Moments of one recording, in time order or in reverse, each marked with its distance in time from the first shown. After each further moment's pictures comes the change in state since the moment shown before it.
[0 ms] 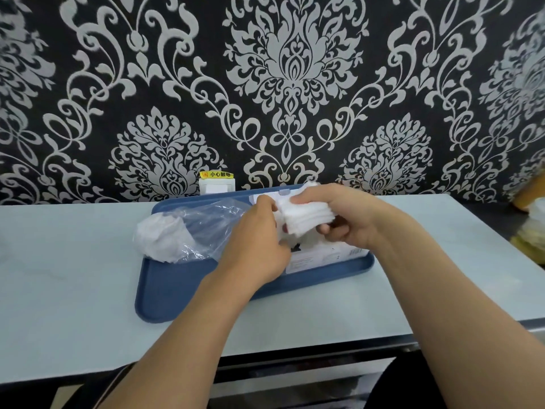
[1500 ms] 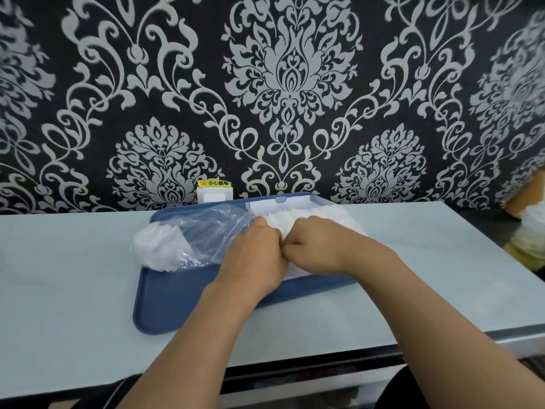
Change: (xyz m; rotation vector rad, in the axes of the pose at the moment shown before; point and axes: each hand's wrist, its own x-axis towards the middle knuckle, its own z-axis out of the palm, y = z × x) left_hand 0.005 -0.004 0.006 0.299 -0.085 0.025; right_hand -0.015 0.008 0.037 -1.103 0.039 -0.324
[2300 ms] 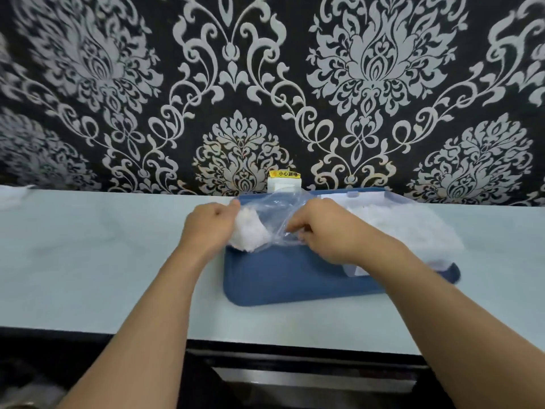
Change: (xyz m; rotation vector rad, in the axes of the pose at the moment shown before) left_hand -0.024 -0.145 -0.071 -0.380 0.288 -0.530; right_hand 0.055 -0.065 0.032 0.028 0.114 -0.325
